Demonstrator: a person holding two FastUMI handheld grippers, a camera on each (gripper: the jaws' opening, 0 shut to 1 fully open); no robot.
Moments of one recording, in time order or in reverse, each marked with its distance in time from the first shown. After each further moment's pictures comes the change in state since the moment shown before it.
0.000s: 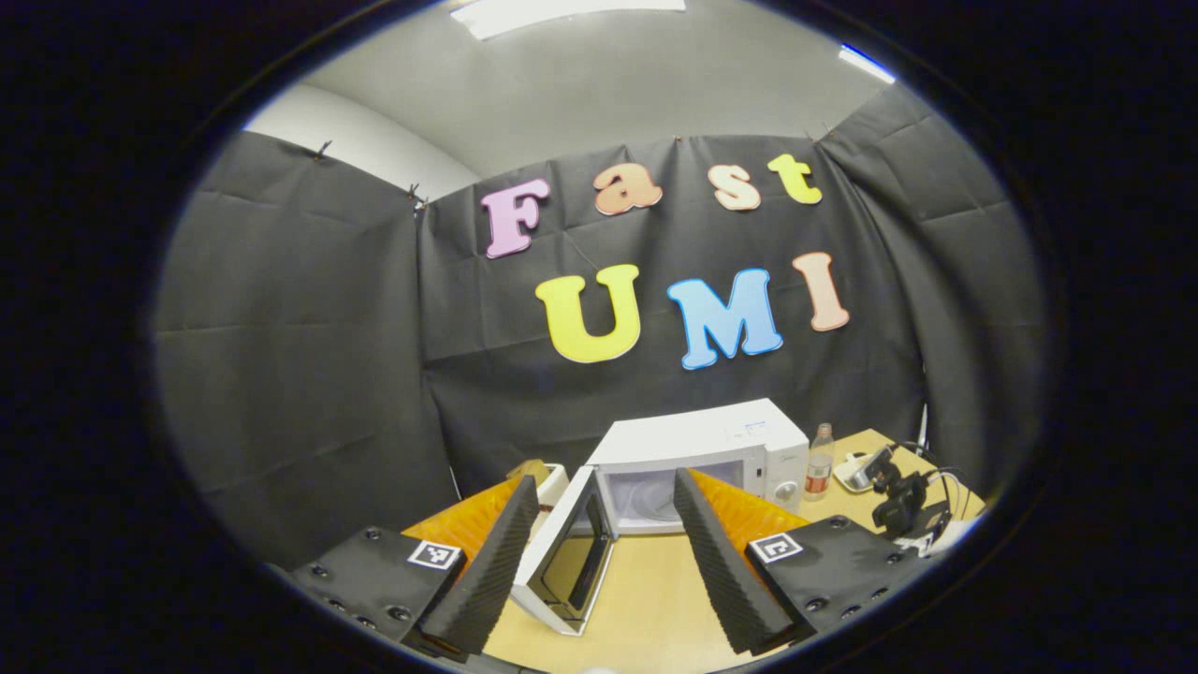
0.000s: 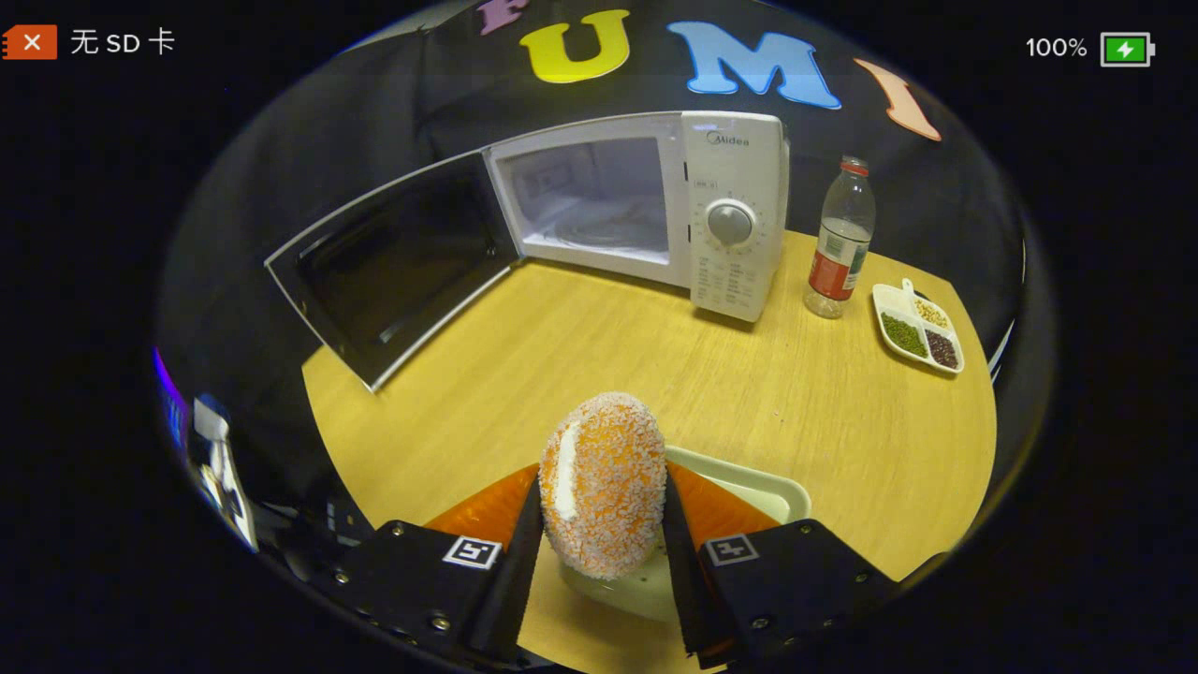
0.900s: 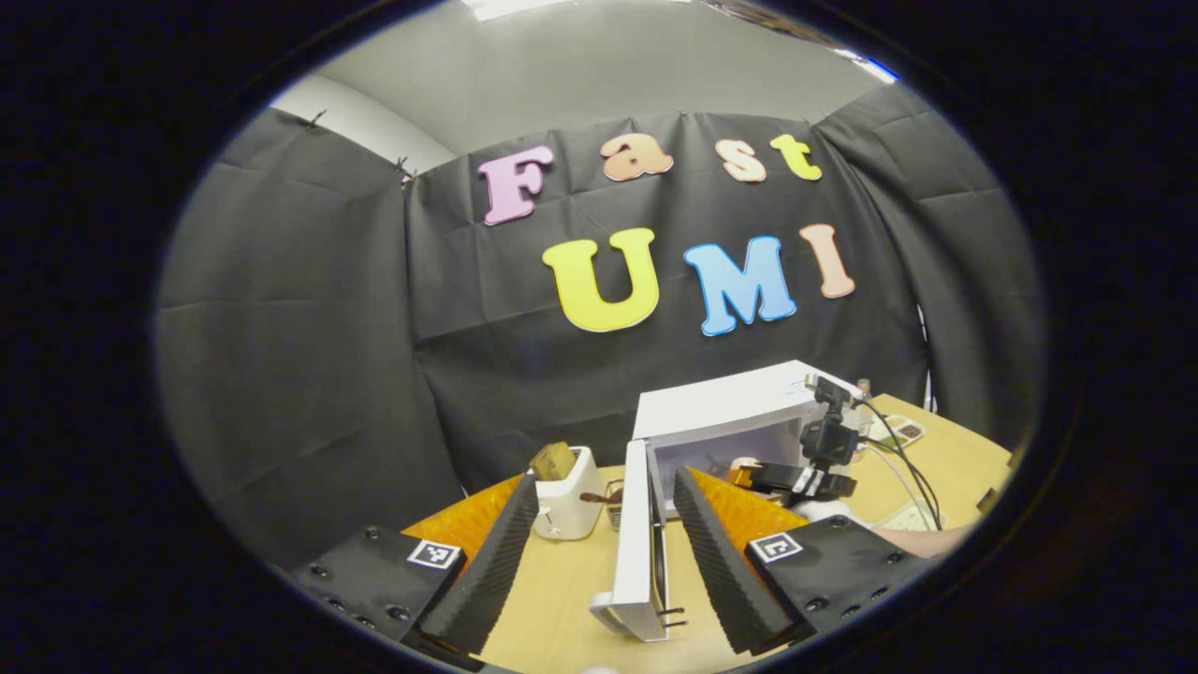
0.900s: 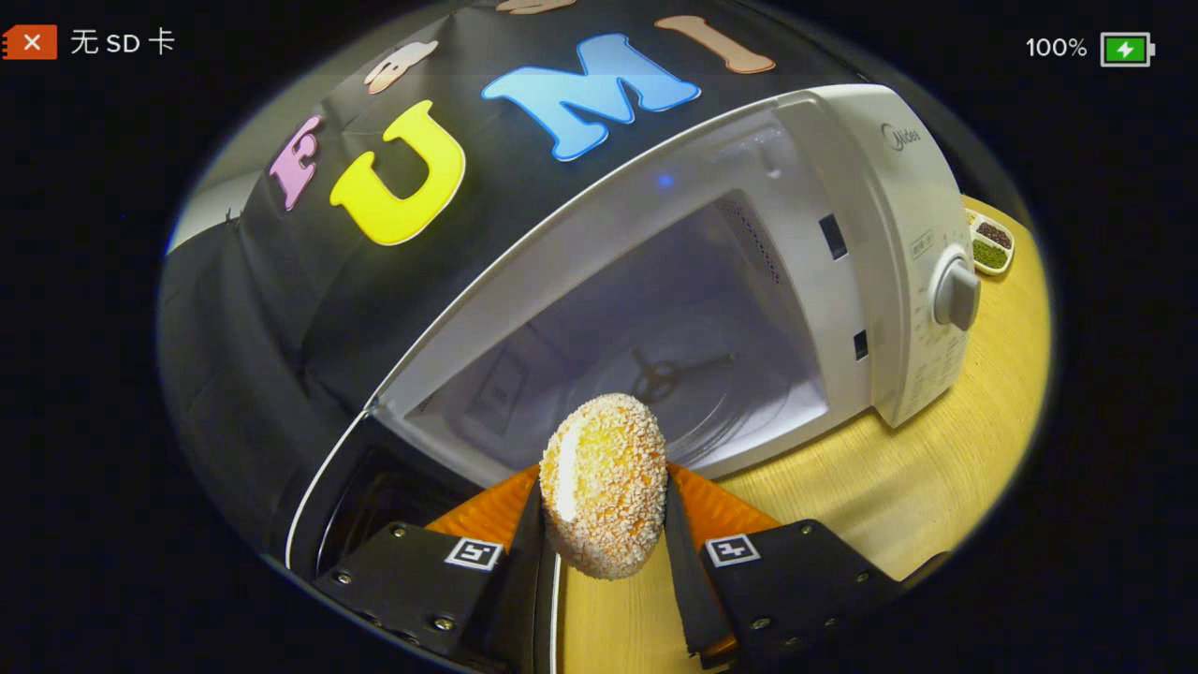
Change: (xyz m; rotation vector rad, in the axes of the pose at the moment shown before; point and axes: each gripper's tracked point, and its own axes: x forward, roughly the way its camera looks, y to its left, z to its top) left arm 0.080 0.120 -0.084 0.036 0.061 -0.071; right arm 0.214 0.041 0.216 0.604 -0.488 -0.165
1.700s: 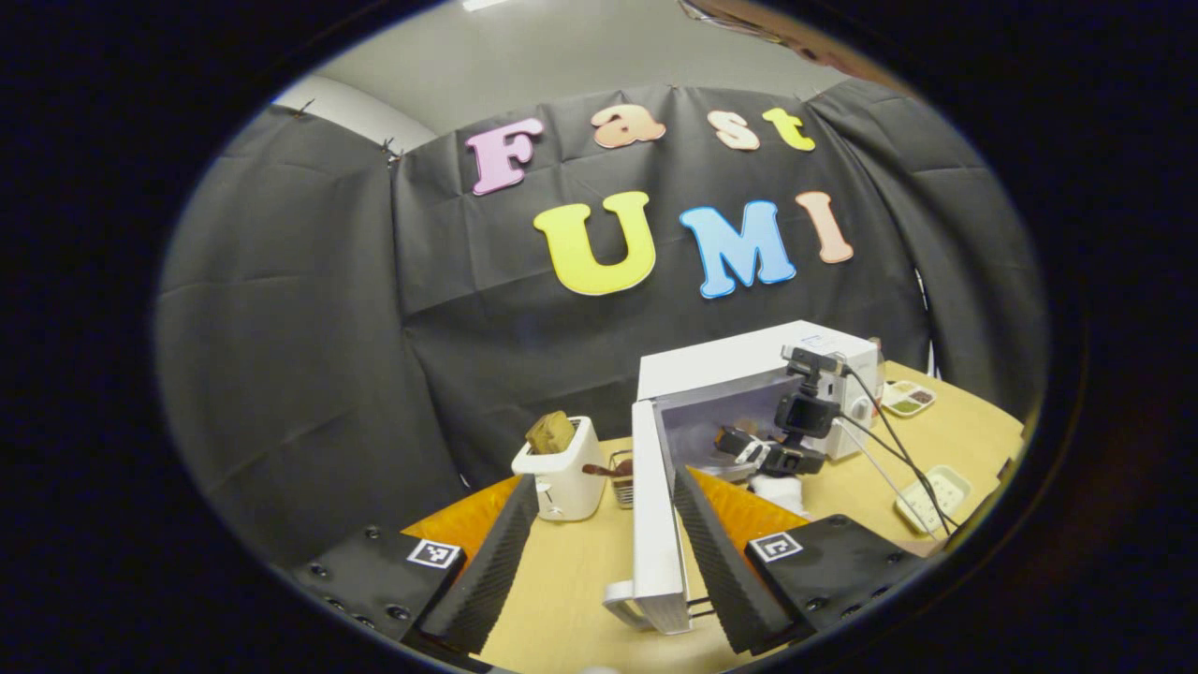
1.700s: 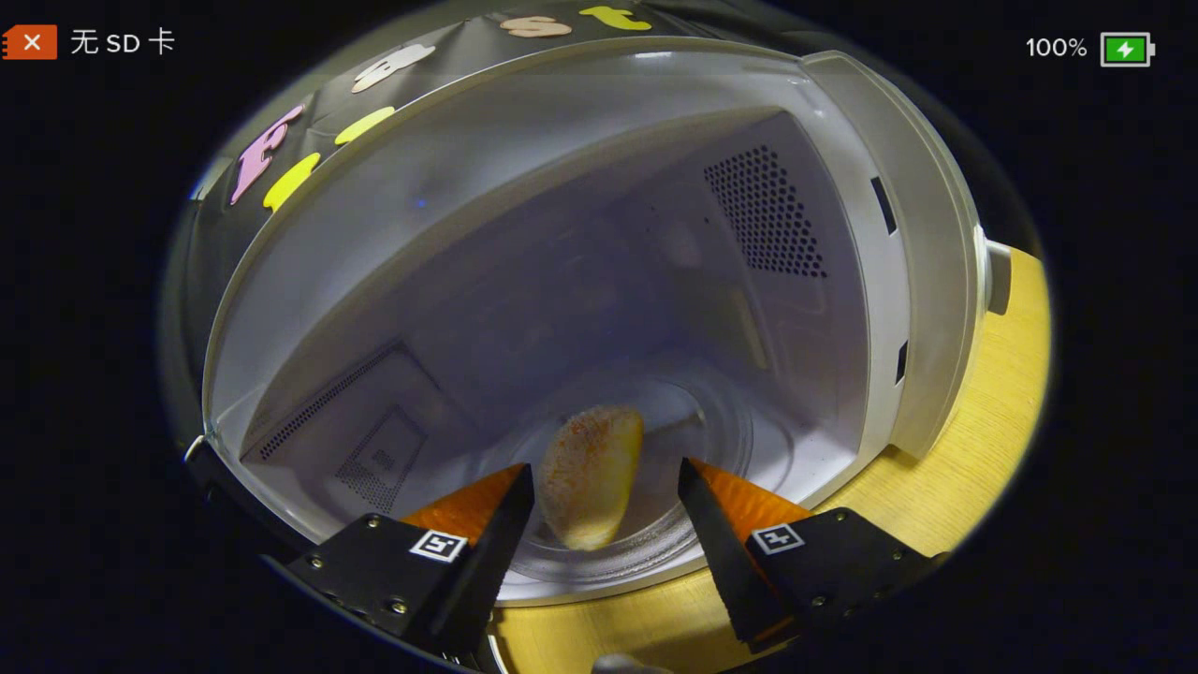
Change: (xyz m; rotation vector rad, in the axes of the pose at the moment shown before) left arm 0.027 -0.003 -0.047 0.033 0.050 -0.021; right arm 0.068 -0.039 0.016 -0.071 -0.222 -0.255
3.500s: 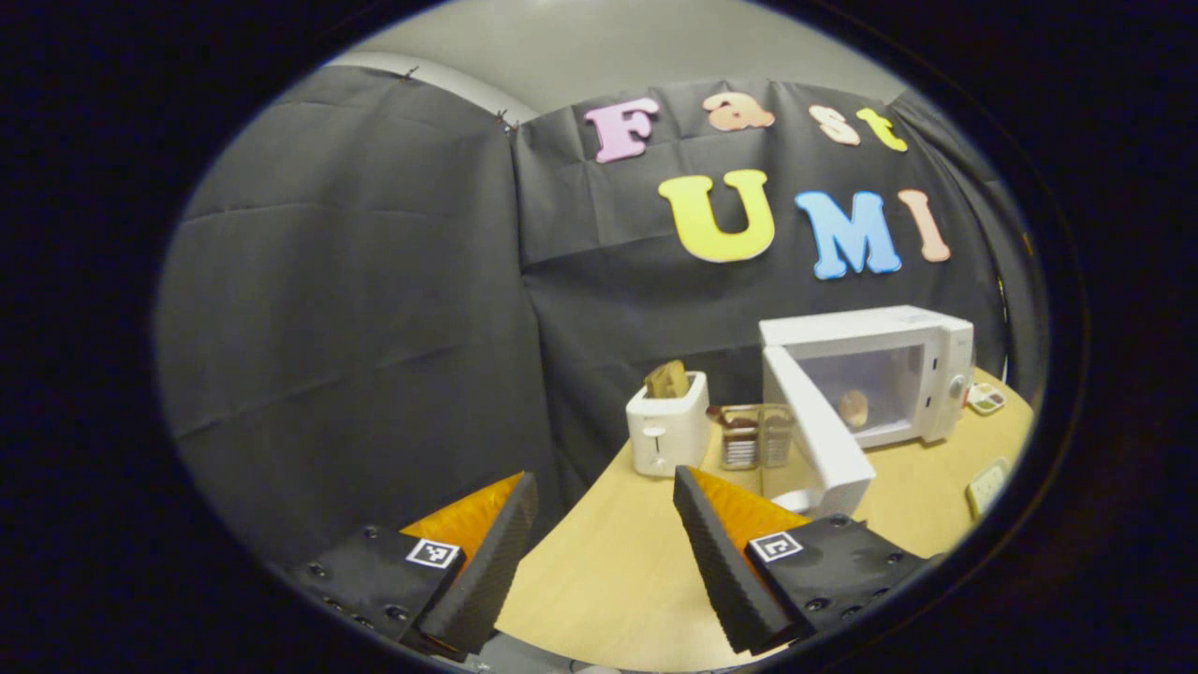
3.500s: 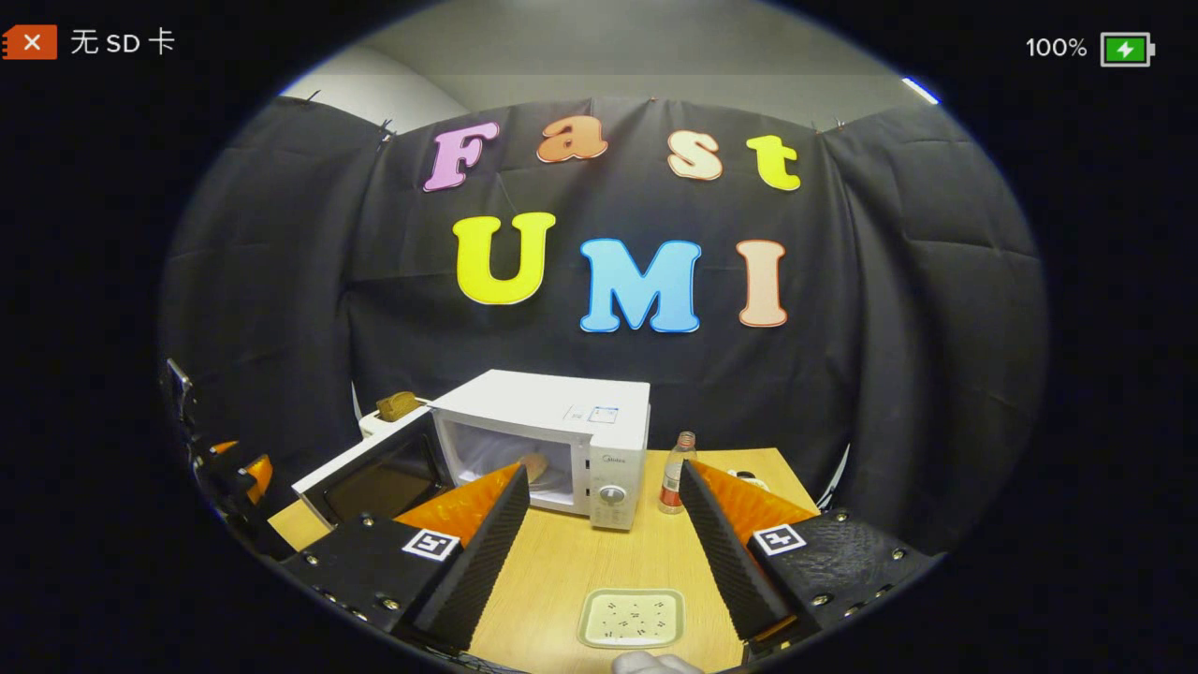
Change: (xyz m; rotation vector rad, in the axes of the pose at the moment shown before) left arm -0.027 0.115 -0.153 -0.129 0.091 0.311; right arm -0.417 -0.110 0.248 -0.619 -0.100 0.220
